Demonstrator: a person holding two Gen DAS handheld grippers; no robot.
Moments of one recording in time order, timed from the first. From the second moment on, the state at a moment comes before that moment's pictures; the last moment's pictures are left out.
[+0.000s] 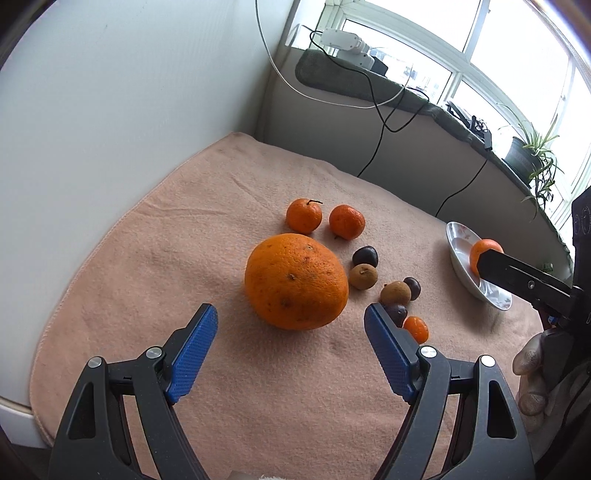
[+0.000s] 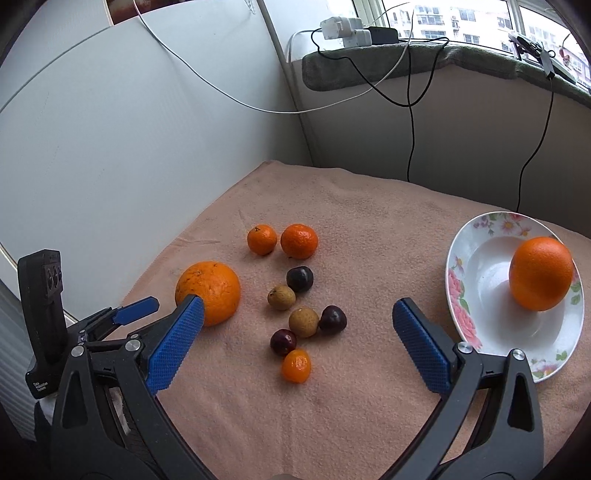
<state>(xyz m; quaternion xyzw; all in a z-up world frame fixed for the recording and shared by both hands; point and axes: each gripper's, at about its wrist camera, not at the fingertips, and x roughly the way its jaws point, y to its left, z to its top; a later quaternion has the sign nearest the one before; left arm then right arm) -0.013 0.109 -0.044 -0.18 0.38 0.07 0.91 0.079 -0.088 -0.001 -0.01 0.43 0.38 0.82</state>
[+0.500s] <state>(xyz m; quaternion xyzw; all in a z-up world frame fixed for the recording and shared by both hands) -0.006 0.126 -0.065 -0.24 0.37 0.03 0.90 0.079 0.002 -0.036 -0.03 0.48 0.46 0.75</state>
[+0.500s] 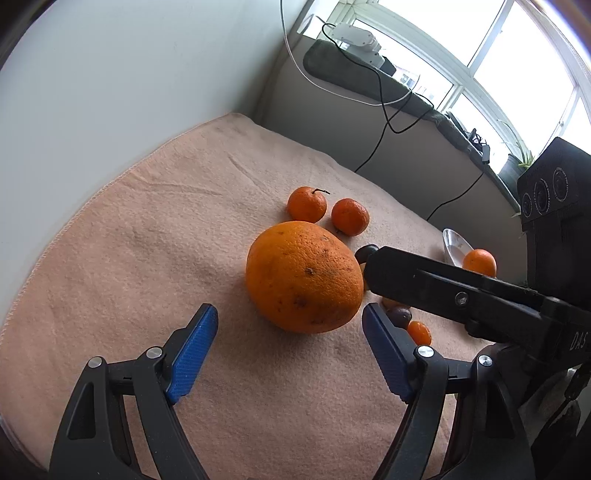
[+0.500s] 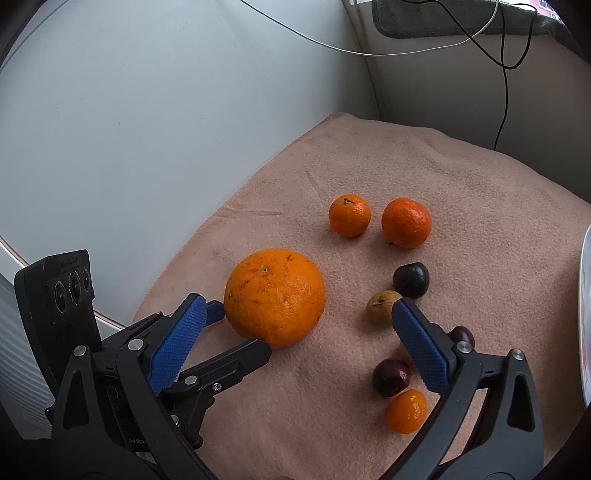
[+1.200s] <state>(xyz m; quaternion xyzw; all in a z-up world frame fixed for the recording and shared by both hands) 0.007 0.134 -0.074 -0.27 0.37 -0.01 0.89 0.083 0.040 -0.072 -0.07 0.52 0.48 0.71</state>
